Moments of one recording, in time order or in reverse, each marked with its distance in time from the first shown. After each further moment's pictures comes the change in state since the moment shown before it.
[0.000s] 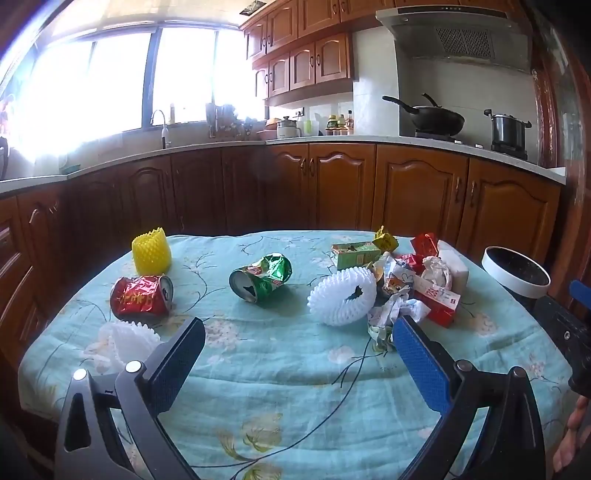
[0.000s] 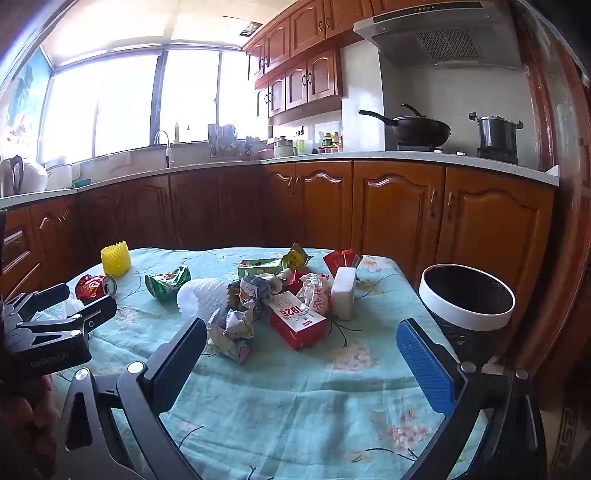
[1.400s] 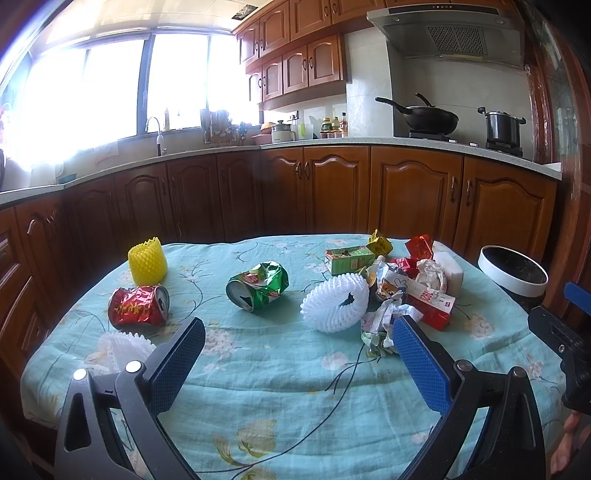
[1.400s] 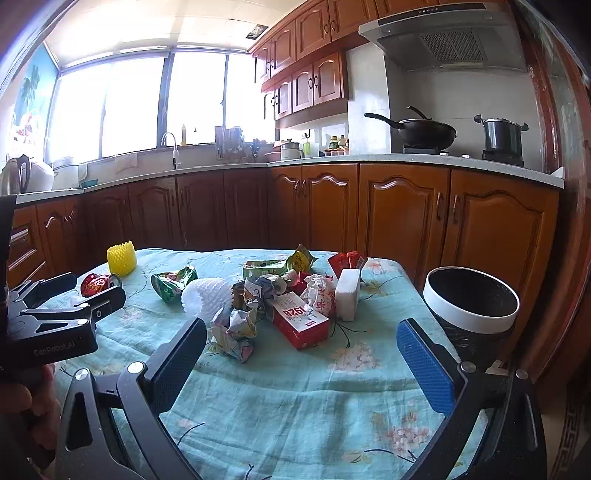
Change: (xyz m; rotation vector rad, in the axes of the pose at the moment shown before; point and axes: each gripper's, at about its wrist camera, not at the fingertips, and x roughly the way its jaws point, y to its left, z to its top) left arm -0.001 -0.007 0.005 0.027 -0.016 -0.002; right arm 0.001 -0.001 -0.003 -0.015 -0.005 0.030
